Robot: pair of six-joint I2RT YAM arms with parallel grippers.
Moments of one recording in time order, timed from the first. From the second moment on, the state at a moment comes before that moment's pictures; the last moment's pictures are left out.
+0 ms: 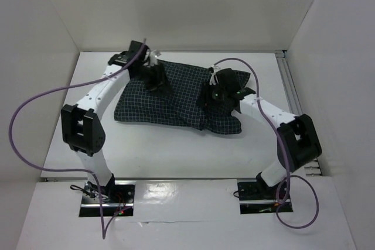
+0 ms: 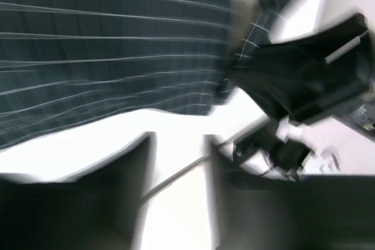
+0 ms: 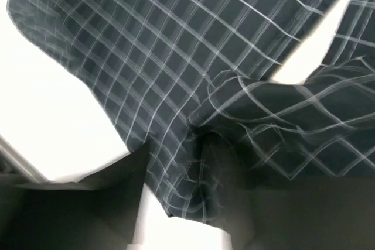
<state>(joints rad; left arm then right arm) -0.31 1.81 1.72 -0.90 0.53 -0.51 0.44 1.54 1.07 -0.22 -0.28 0.40</state>
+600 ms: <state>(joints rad) 0.28 1.50 0.92 -0.62 0.27 -0.69 0.20 1.13 0.81 -0.46 0.05 0.52</state>
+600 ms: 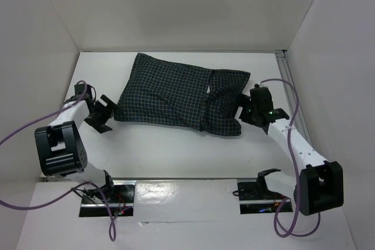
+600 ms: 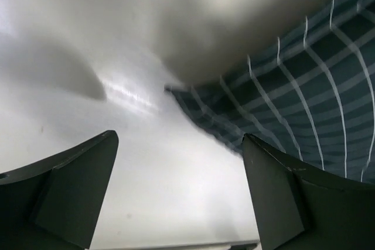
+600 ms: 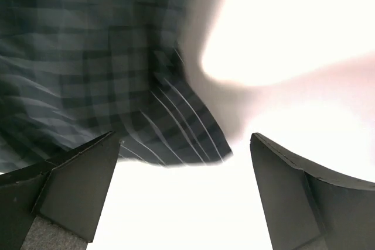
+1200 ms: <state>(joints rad) 0.24 1.67 0.93 -0.28 0.34 -0.76 0.19 1.29 0.64 -0.33 -0.14 0.52</state>
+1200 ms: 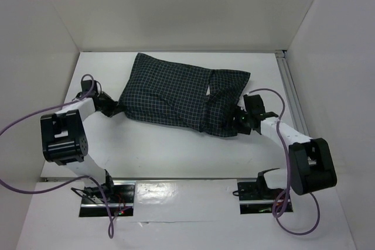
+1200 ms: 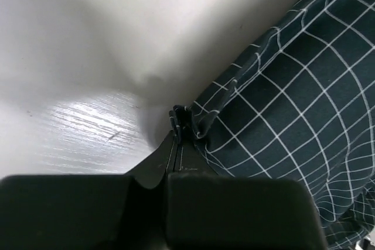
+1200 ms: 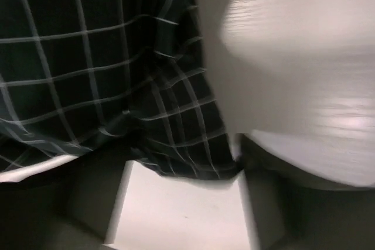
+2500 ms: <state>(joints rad) 0.63 1.22 1.53 -0.62 1.04 -0.89 0.10 0.88 1.44 -0.71 -0.06 0.59</state>
